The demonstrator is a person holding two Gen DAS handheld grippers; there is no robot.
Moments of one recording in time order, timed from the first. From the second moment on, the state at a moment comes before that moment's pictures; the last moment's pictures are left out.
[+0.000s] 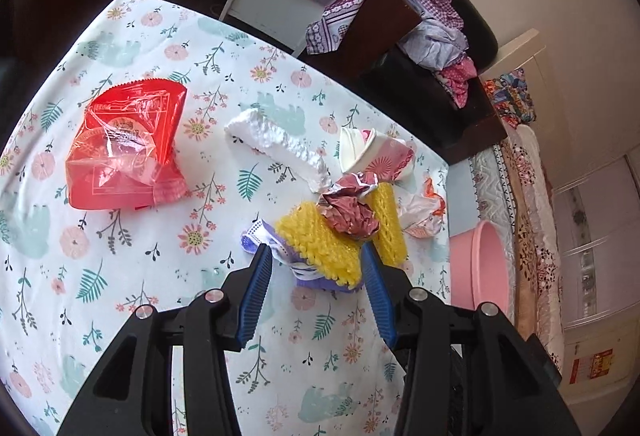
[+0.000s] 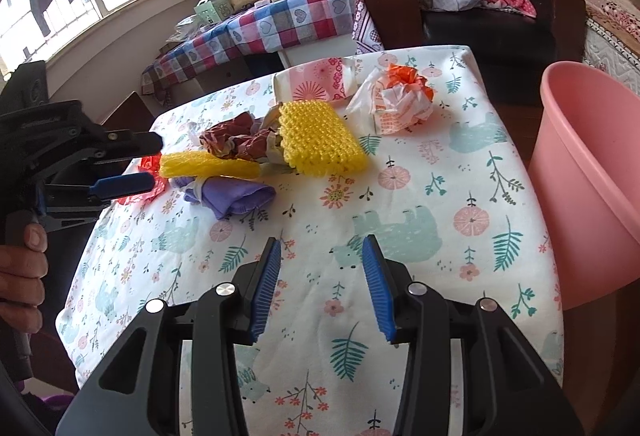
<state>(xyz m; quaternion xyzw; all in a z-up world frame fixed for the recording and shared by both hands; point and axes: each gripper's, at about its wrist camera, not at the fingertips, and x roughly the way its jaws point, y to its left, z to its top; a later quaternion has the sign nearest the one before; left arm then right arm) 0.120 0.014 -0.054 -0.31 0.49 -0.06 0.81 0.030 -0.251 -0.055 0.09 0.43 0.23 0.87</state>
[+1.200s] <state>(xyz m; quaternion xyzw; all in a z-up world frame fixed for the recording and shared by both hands) 0.060 0.055 -0.033 -0.22 0.39 -0.05 0.90 0.075 -0.203 -0.039 -0.04 0.43 0.25 0.87</state>
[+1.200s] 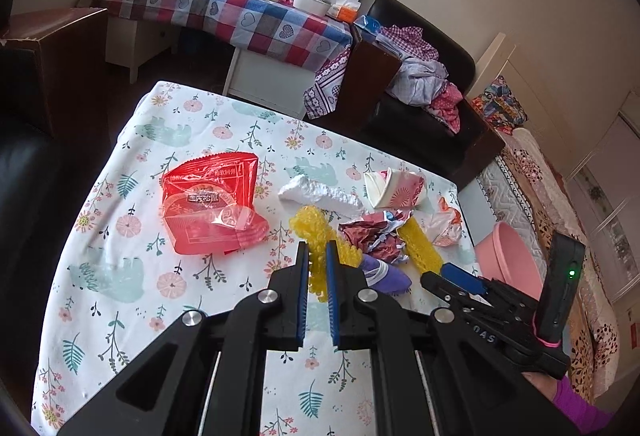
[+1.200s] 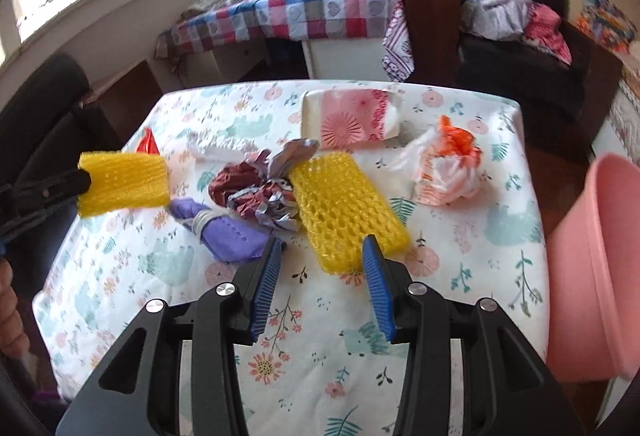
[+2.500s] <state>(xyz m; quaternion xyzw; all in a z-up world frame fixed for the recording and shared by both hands) 0.104 -0.145 0.032 -0.09 0.34 -0.28 0.89 0.037 -0.417 0.002 0.14 0.37 0.06 0.92</state>
